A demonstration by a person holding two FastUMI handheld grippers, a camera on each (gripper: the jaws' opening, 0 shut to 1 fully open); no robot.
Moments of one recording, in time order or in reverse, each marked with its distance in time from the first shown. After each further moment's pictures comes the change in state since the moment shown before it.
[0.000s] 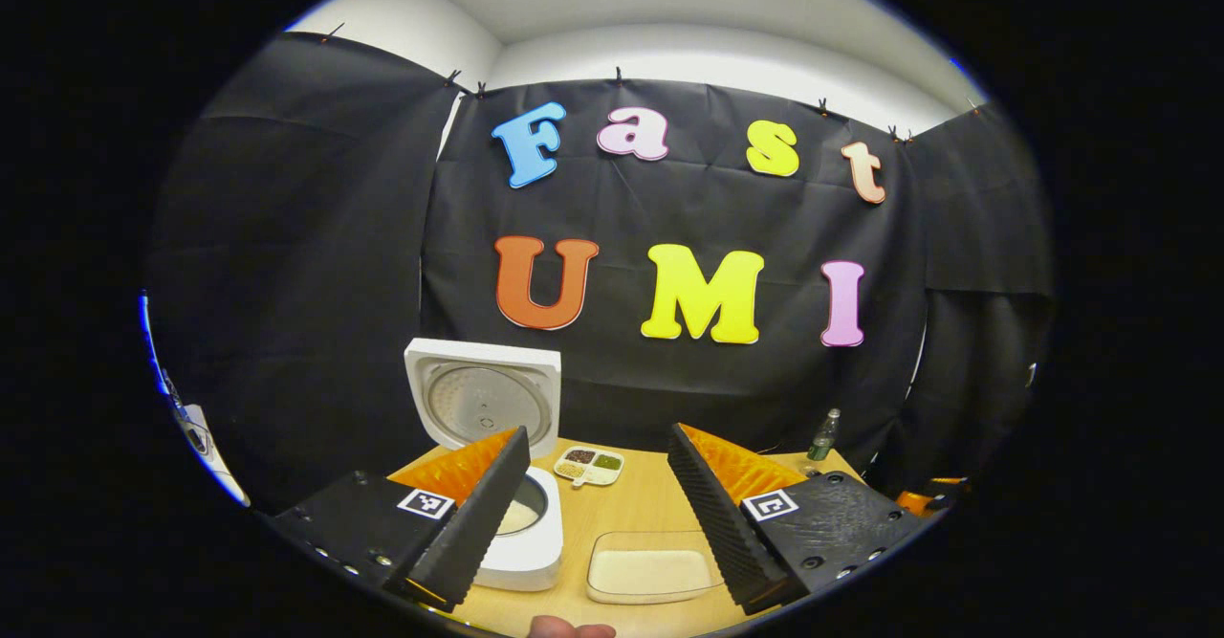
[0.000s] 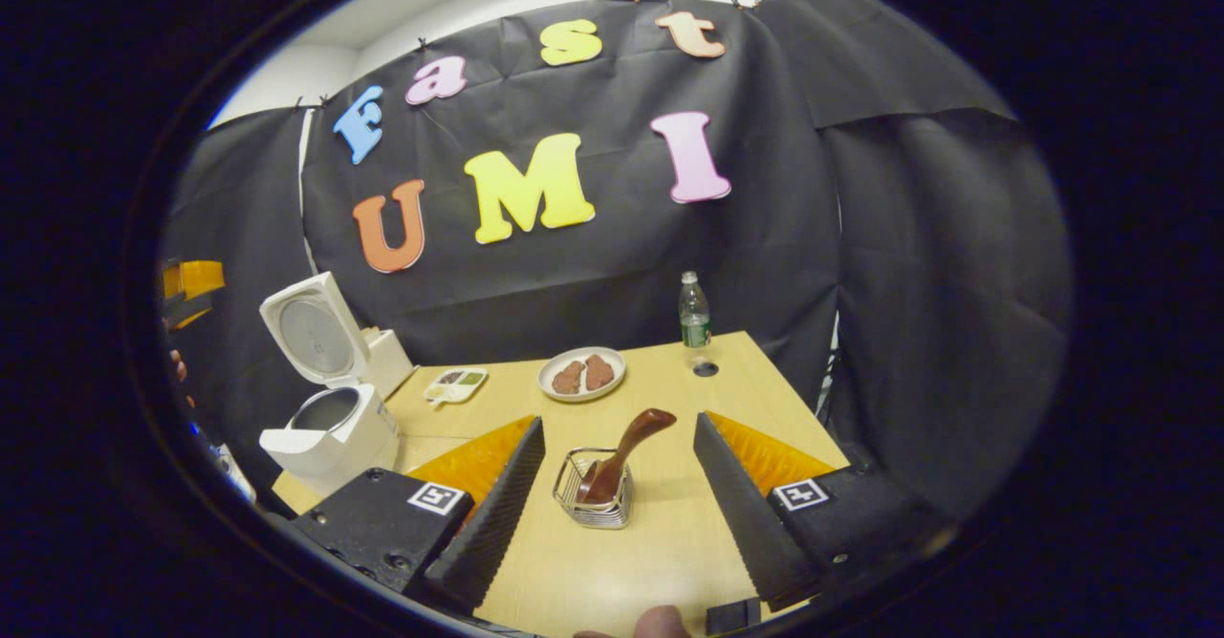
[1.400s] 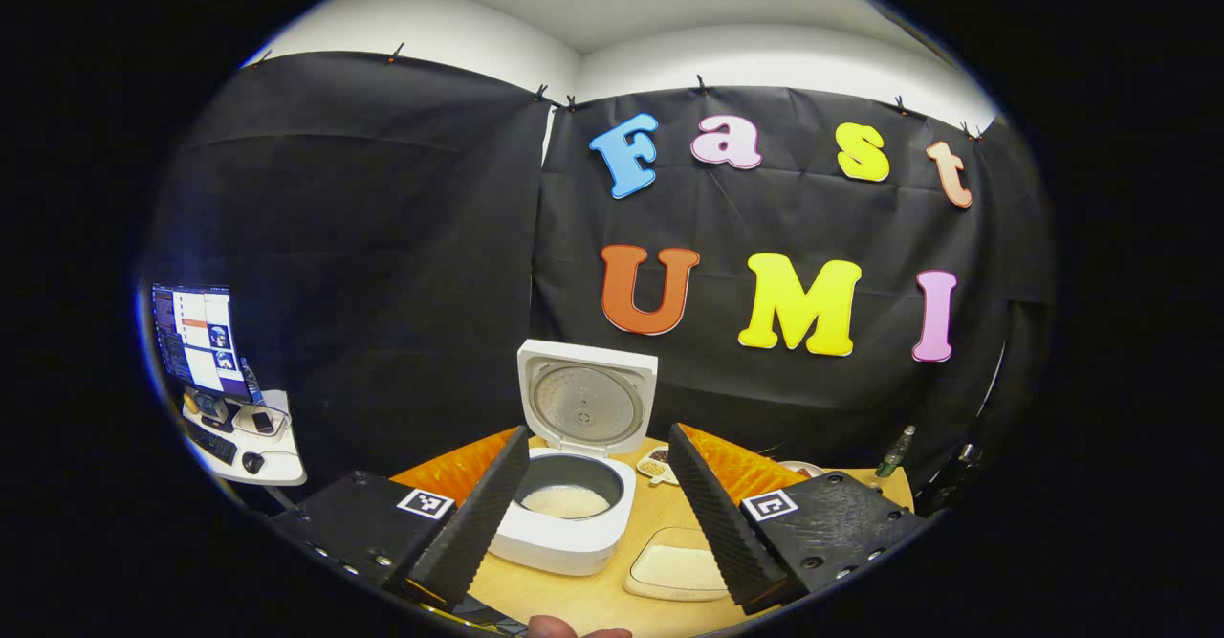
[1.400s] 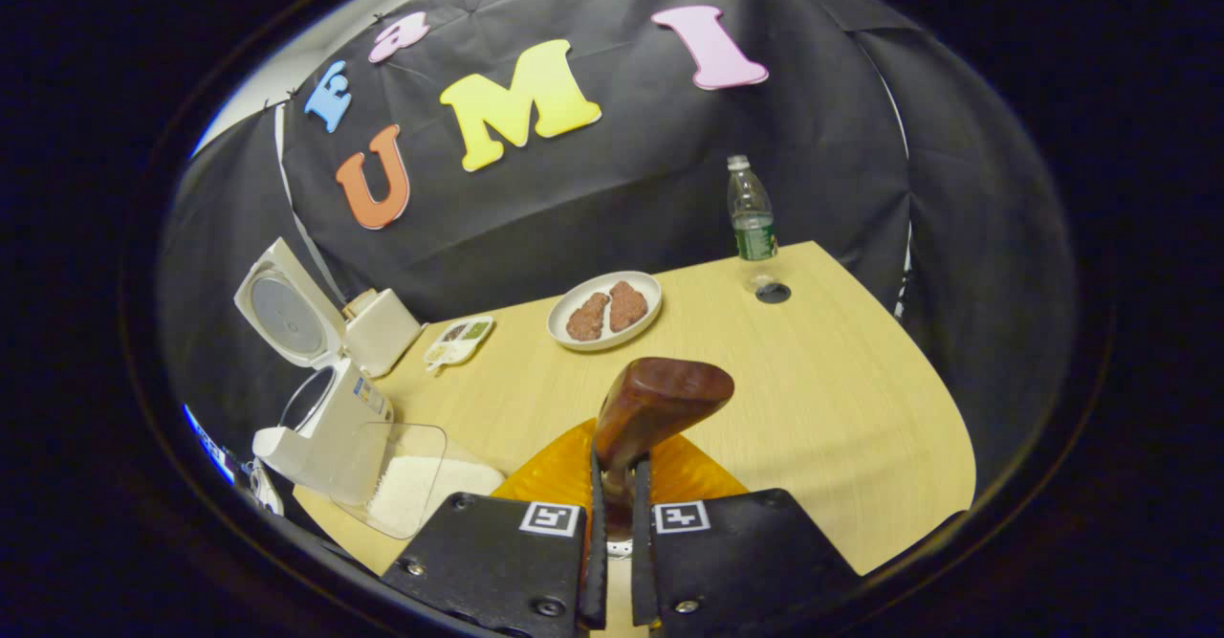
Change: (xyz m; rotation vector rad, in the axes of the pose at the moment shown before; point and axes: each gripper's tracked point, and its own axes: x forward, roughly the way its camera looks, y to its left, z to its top) left arm -0.043 0.051 0.010 -0.016 -0.006 0.340; right arm 0.141 0.011 -0.037 0.057 0.190 0.135
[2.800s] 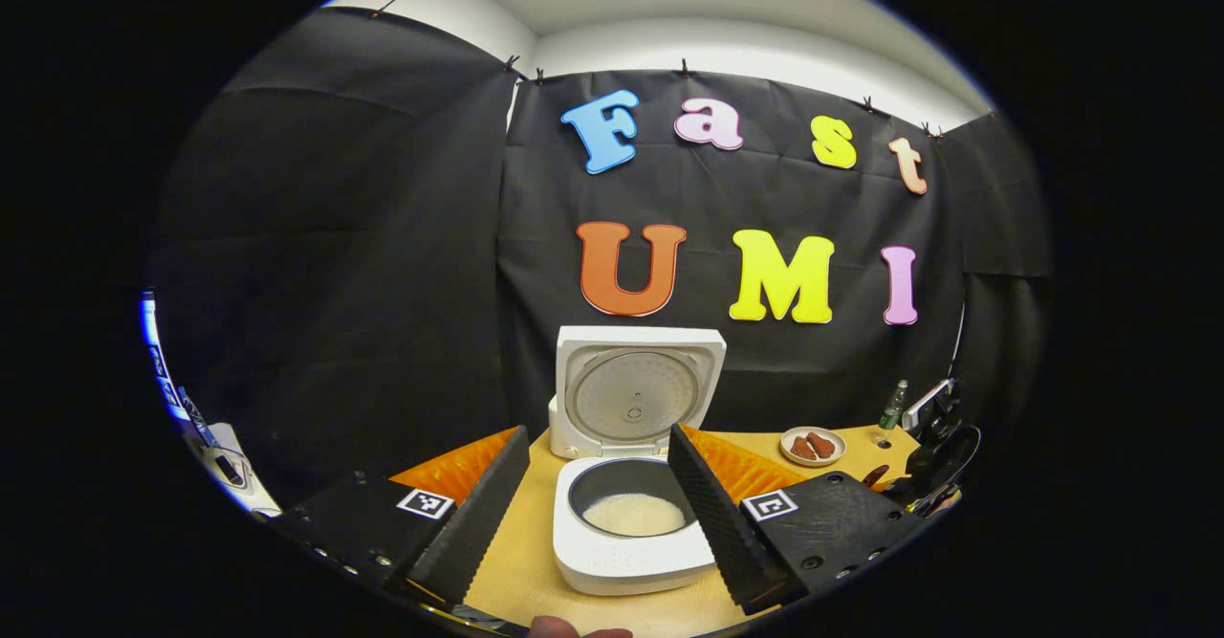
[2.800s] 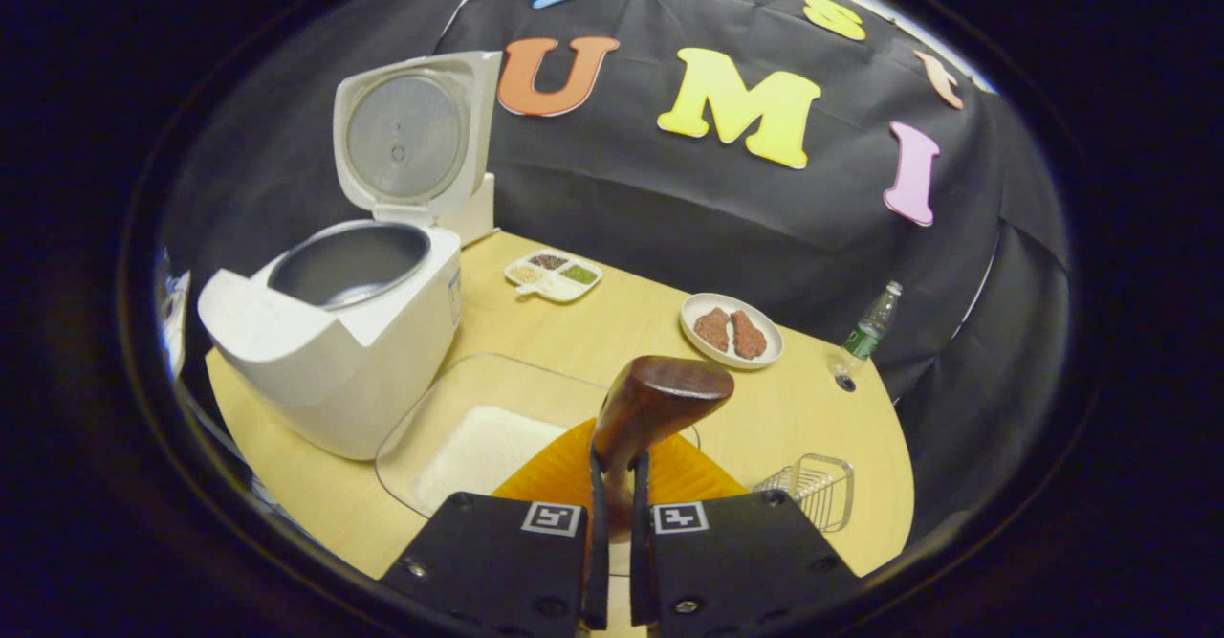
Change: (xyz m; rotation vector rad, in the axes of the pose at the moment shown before) left arm 0.097 0.157 -0.044 0.056 0.055 -0.268; right arm 0.031 0.228 -0.095 -0.587 0.061 -0.117
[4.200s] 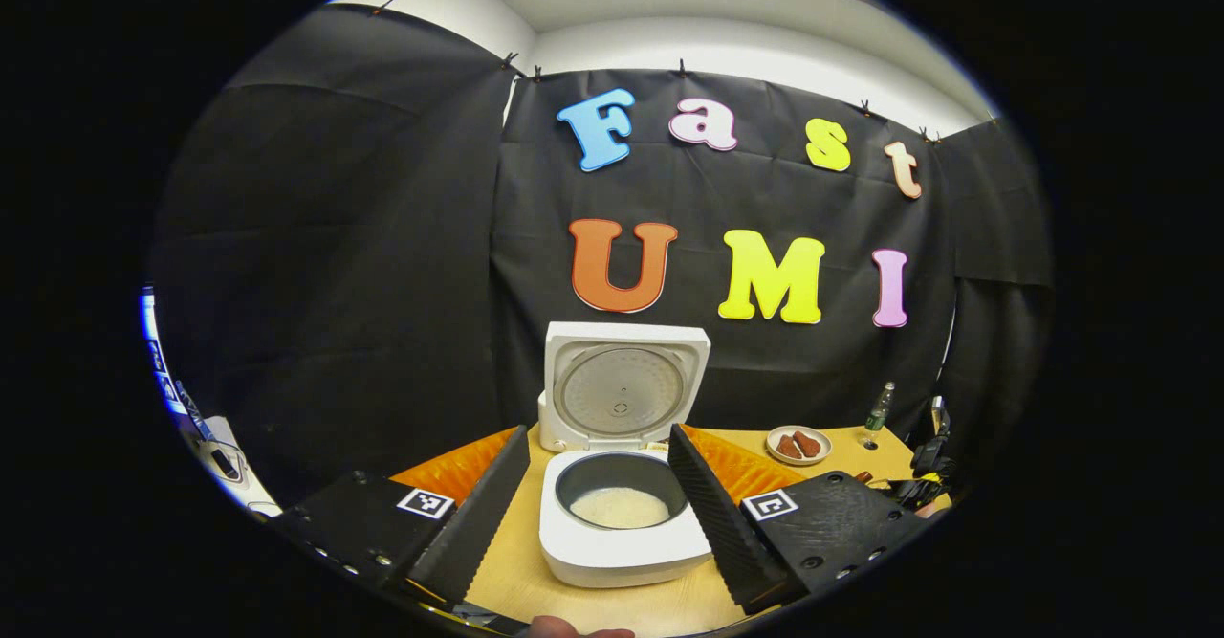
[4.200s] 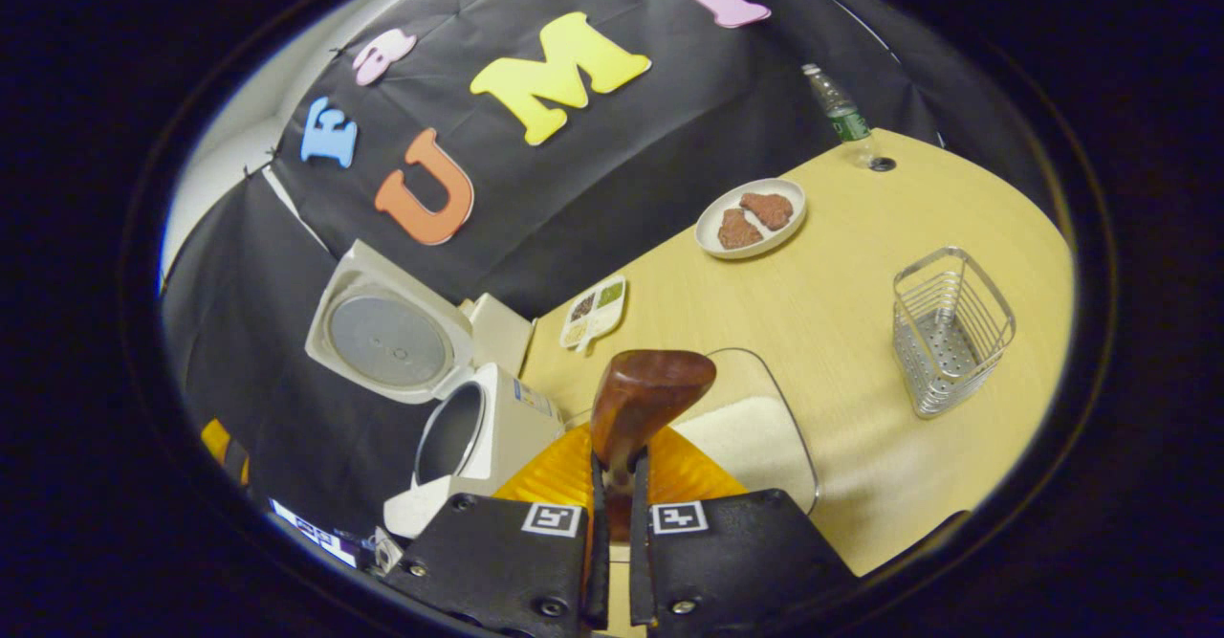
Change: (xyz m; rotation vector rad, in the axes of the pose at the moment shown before) left arm -0.013 -0.031 0.006 -0.016 -0.005 -0.037; right arm -0.024 -0.014 0.028 0.954 -0.031 0.335
